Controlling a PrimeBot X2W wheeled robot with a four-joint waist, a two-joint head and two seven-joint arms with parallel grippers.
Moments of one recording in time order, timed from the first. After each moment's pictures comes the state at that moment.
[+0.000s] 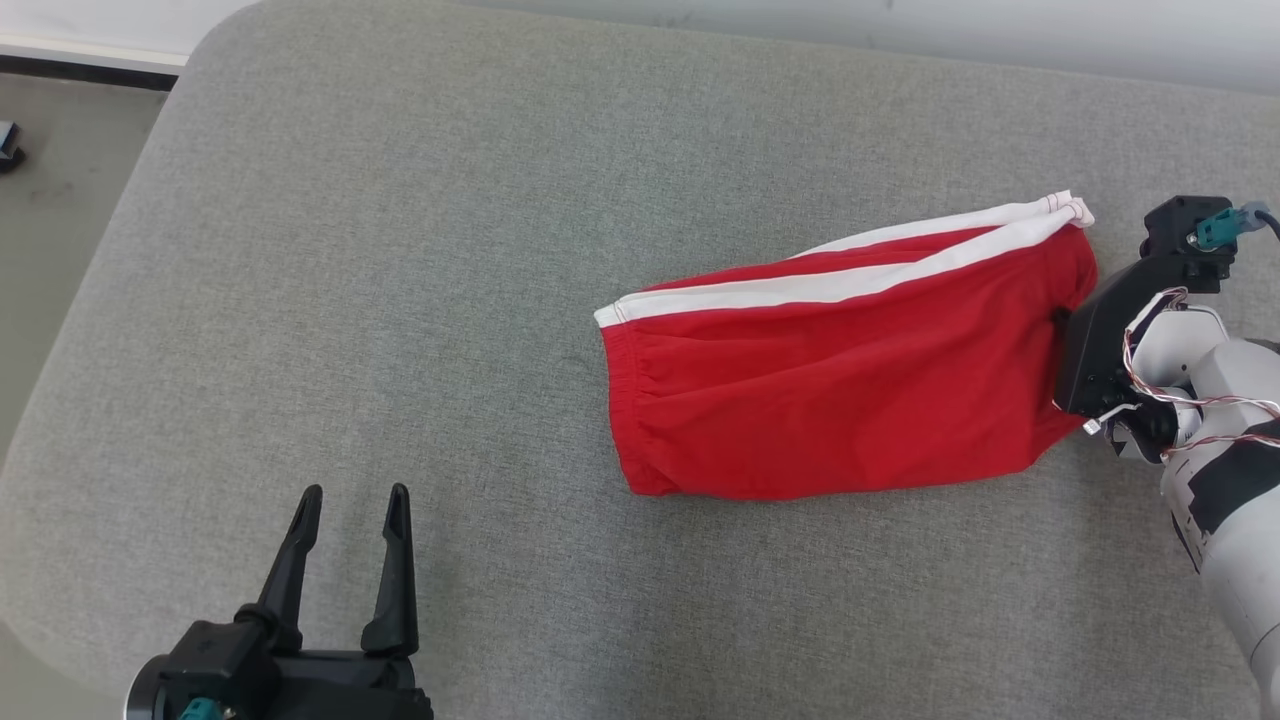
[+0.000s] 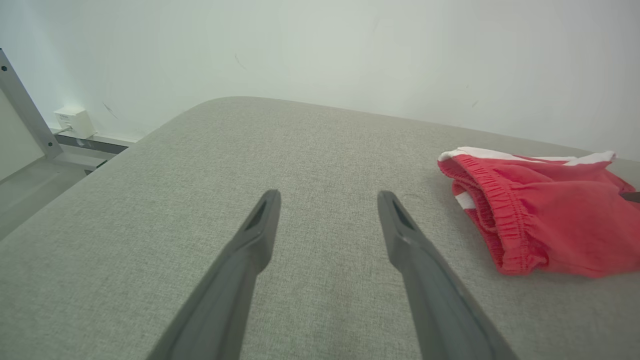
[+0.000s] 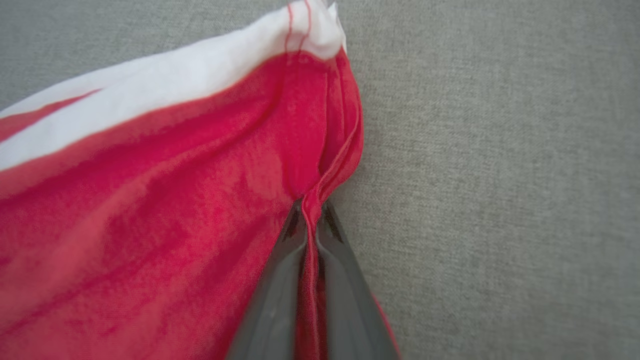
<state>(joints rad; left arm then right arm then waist) -0.06 0.05 -0.05 0.05 -0.19 -0.06 -0.26 -0.99 -0.34 0.36 1.18 0.54 0.13 0.35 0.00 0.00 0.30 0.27</state>
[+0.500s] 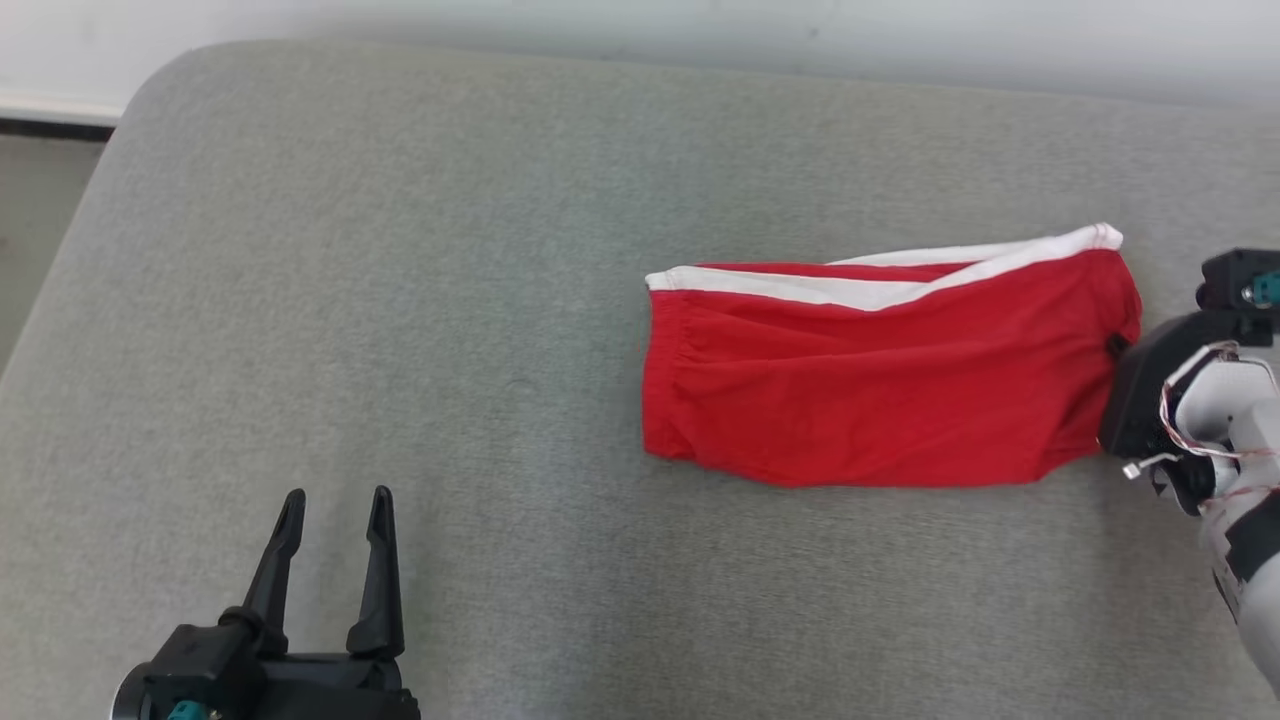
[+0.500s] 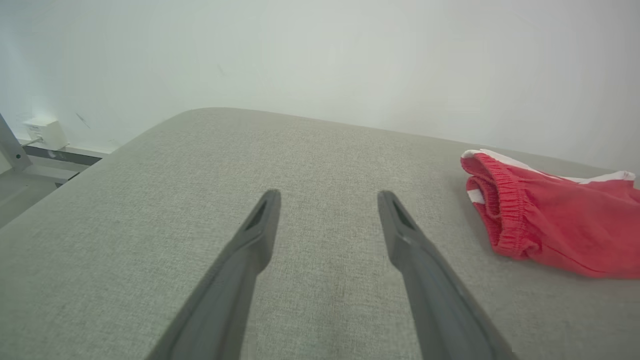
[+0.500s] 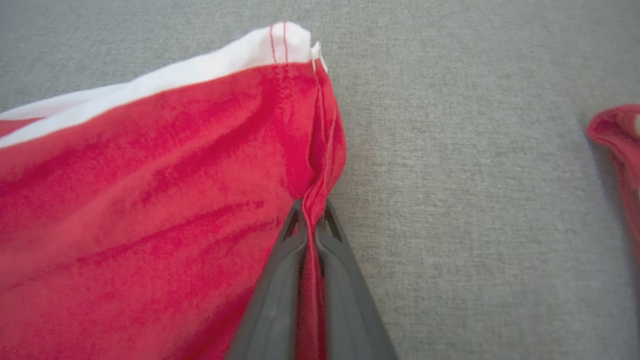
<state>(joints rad) -0.05 0.05 -0.03 0.06 -0.20 -0.06 -0.26 -0.92 -0.39 0.33 1.18 0.53 0.13 0.19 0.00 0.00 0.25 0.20</state>
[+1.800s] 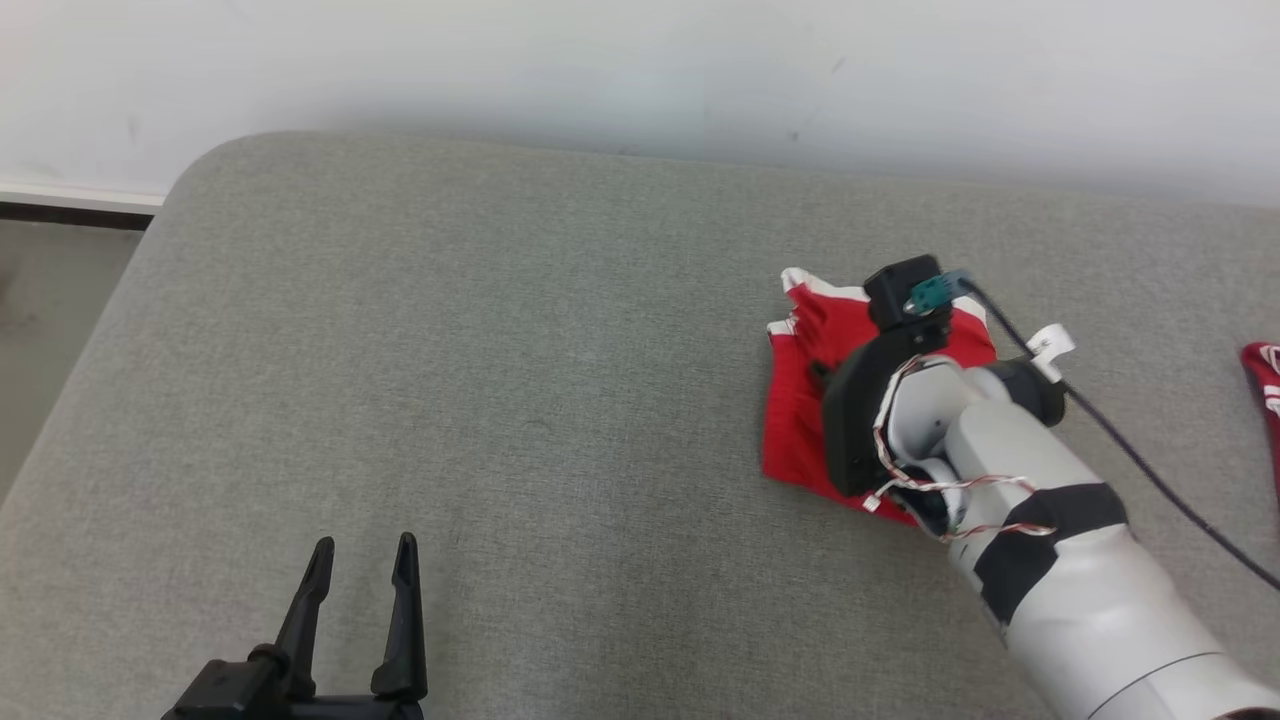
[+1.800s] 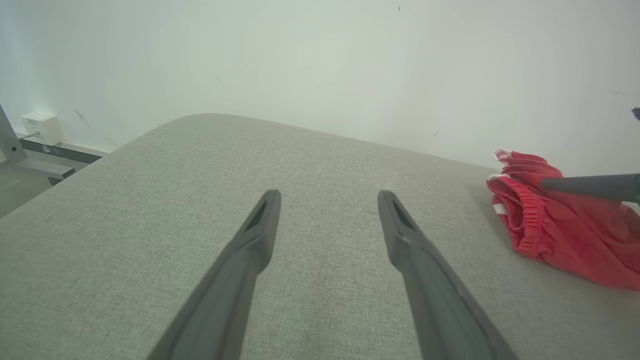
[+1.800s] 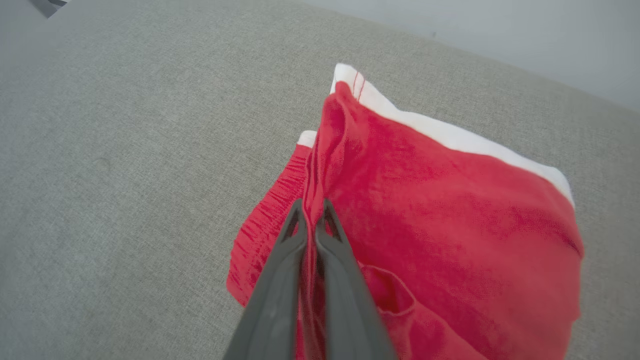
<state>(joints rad) 0.00 0.05 -0.07 0.08 -0.23 -0.04 -0.26 -0.87 -0.12 0.48 0.93 0.43 0.13 0.35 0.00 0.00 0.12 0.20</state>
